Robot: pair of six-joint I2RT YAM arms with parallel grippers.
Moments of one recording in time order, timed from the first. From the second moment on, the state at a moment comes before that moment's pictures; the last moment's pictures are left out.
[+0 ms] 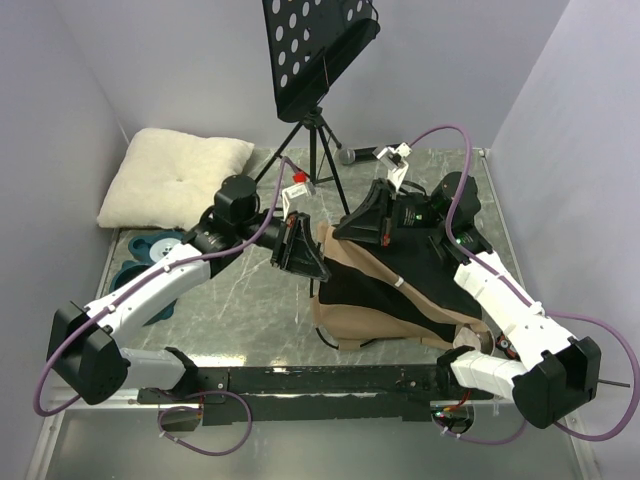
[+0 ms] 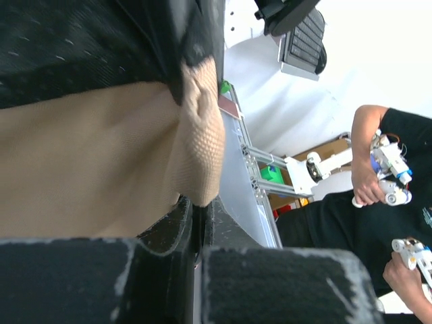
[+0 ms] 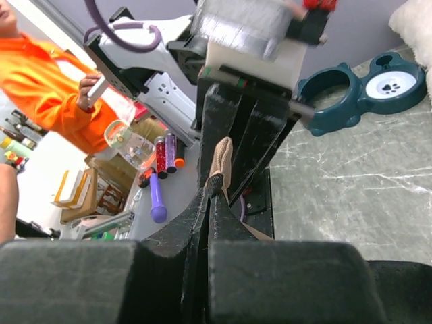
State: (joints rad) left arm -0.65 1.29 1.06 0.12 1.29 -0.66; right arm 0.42 1.12 1.01 0.37 -1.17 0.81
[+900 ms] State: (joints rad) left arm -0.20 1.16 1.10 -0.32 1.23 -0.34; right arm 0.45 1.05 1.14 -0.19 -1.24 0.27
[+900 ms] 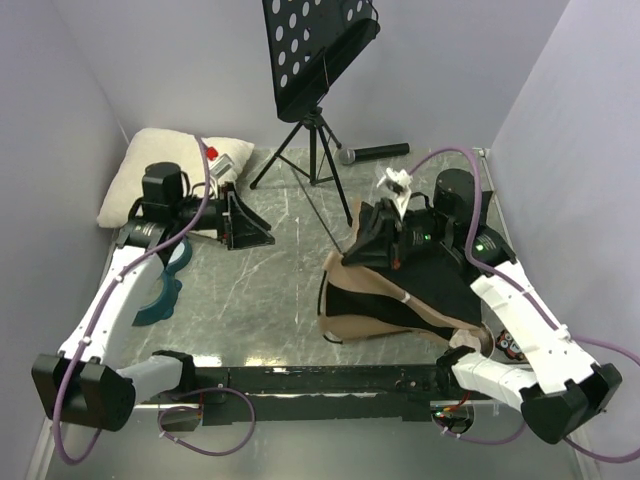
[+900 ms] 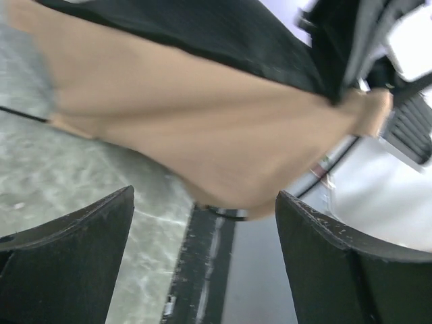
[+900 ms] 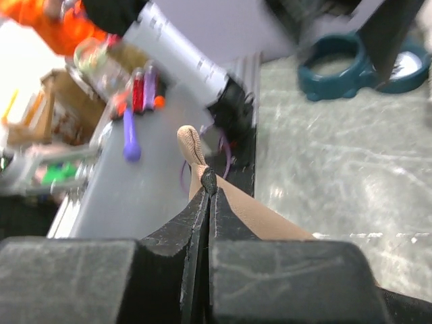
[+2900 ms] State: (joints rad) left arm -0.80 1.98 1.87 -0.72 0.67 0.86; right arm 0.49 0.71 1.08 -1.27 -0.83 -1.12
